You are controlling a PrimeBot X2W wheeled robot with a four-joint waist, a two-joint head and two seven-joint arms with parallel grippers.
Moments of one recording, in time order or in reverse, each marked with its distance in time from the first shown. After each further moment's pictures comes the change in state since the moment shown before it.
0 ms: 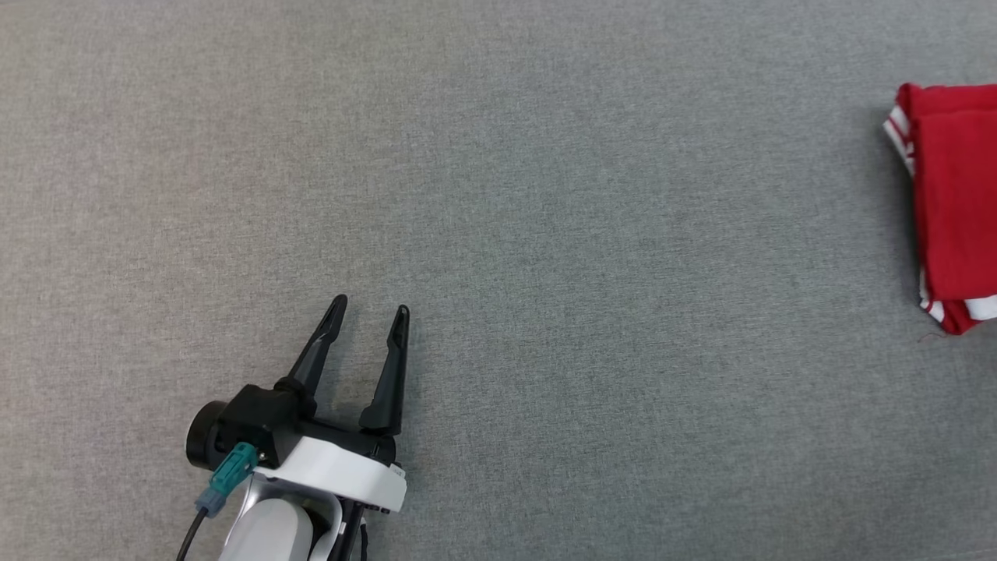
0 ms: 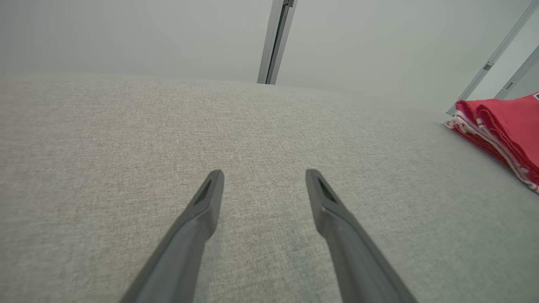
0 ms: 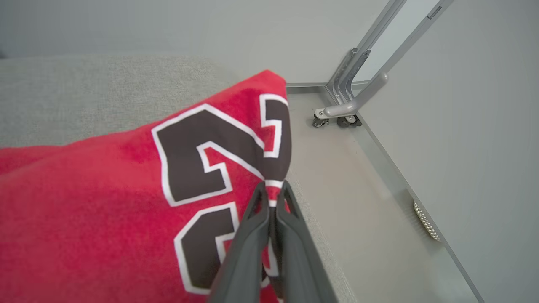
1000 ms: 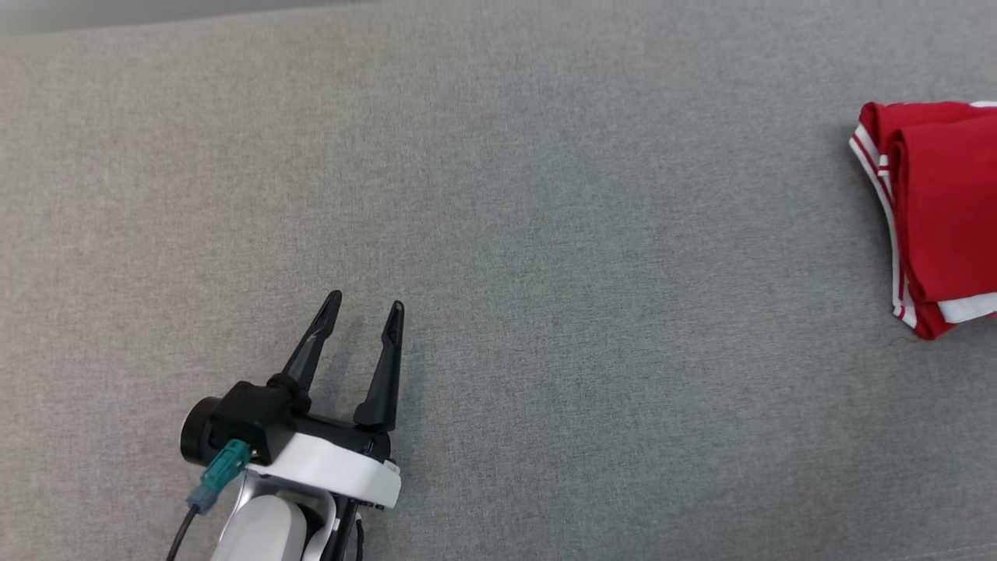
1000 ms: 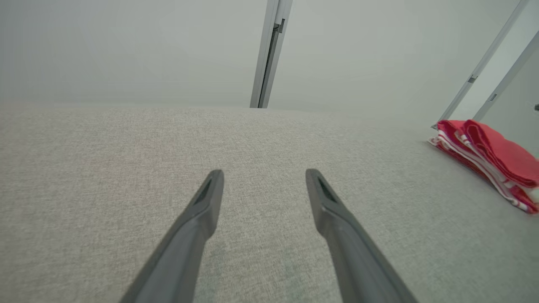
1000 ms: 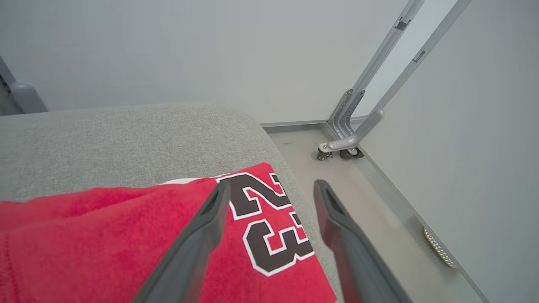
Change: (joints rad) left arm -0.006 0.001 0.015 0.002 0.015 -0.010 0.000; right arm -0.020 0.197 -0.240 -0.038 -0.317 0.000 -0.121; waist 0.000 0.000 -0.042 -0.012
